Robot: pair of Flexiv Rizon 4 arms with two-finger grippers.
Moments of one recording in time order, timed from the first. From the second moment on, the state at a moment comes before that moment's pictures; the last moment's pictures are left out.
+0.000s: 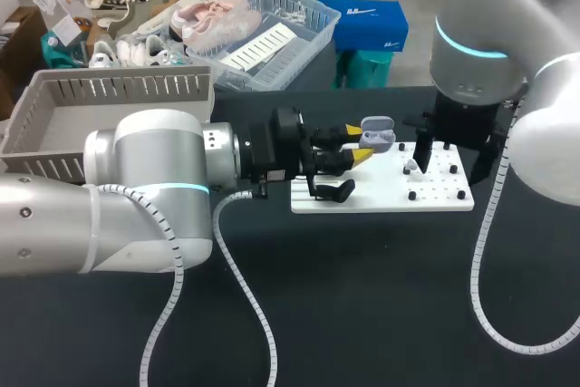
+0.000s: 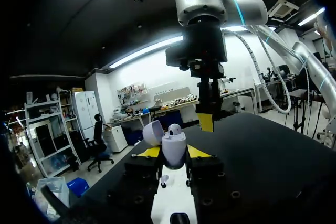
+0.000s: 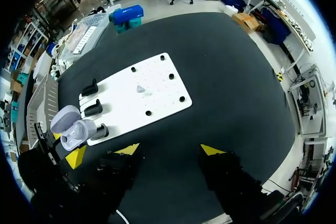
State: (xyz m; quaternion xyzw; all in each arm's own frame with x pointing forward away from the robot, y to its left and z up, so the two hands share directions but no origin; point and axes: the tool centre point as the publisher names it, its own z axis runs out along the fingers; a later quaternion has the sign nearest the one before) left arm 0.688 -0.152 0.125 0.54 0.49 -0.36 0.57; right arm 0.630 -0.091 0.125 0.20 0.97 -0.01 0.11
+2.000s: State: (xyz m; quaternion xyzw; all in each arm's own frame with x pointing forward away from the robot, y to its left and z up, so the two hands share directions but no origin) left arm 0.688 -0.153 0.125 0.54 0.49 -0.36 0.57; right arm 0.736 -0.077 0.035 0.12 0.98 0.12 0.13
